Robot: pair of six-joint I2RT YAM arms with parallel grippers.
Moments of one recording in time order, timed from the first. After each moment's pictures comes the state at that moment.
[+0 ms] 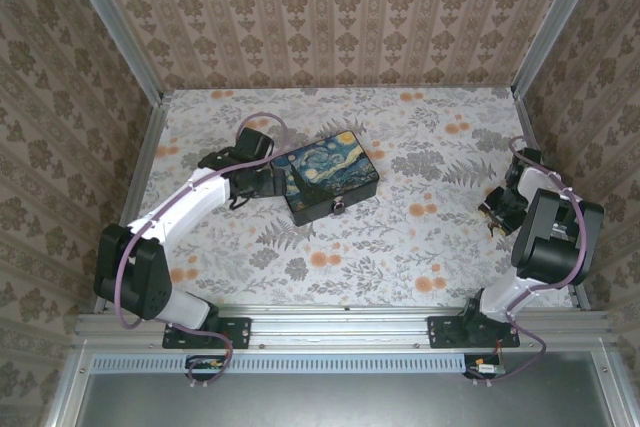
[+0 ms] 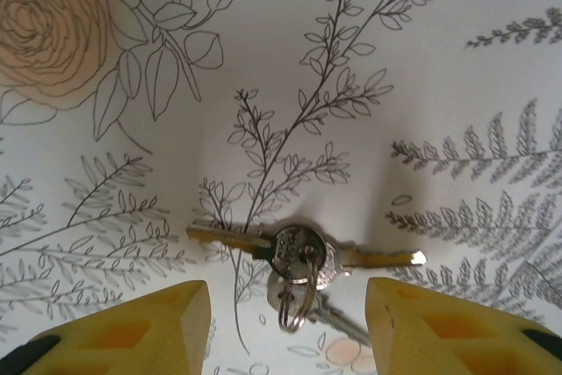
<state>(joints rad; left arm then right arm) -0.49 1.46 1.11 -0.77 -0.14 -0.46 -0.43 1.65 0.96 -0.77 0.01 0.53</state>
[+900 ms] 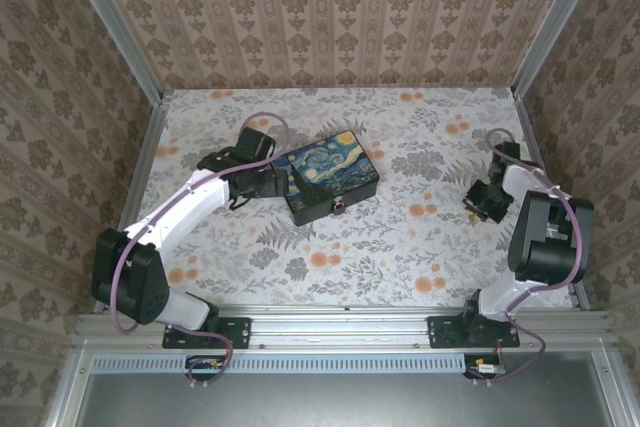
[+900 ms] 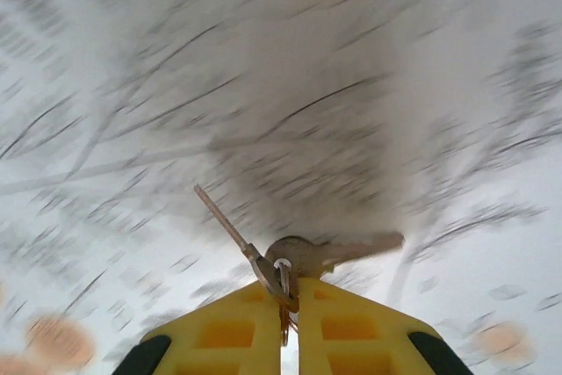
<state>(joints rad) -0.52 1.43 1.12 -0.79 -0.13 -0.44 -0.25 1.62 0.96 -0.75 -0.09 0.47</state>
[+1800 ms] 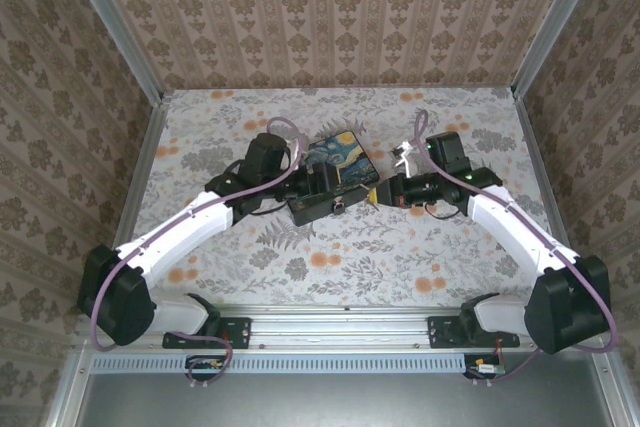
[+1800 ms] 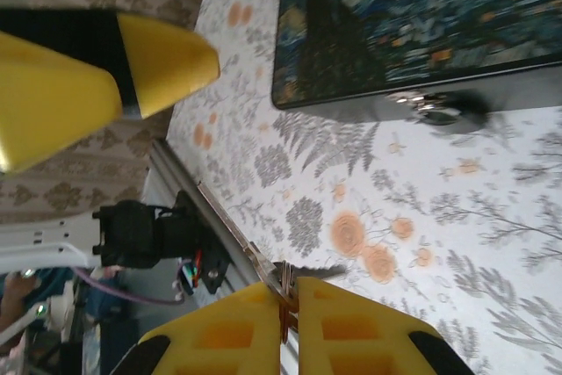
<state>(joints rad) -0.69 1.32 1.00 -0.26 0.43 -0.79 0.28 1.28 0.95 -0.55 -0.84 0.35</state>
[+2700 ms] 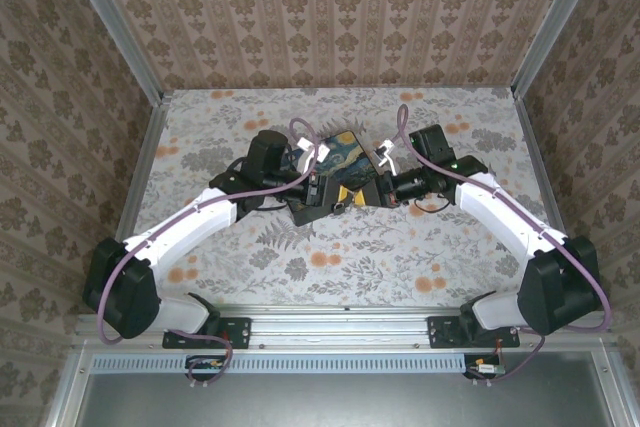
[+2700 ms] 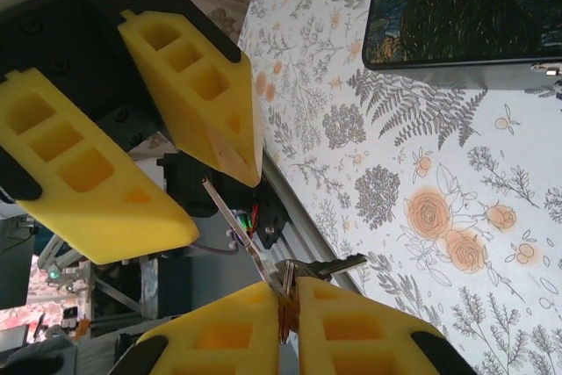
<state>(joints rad) -0.67 1.36 1.00 -0.22 0.82 -0.48 0.35 1.38 1.06 -0.63 -0.98 0.32</state>
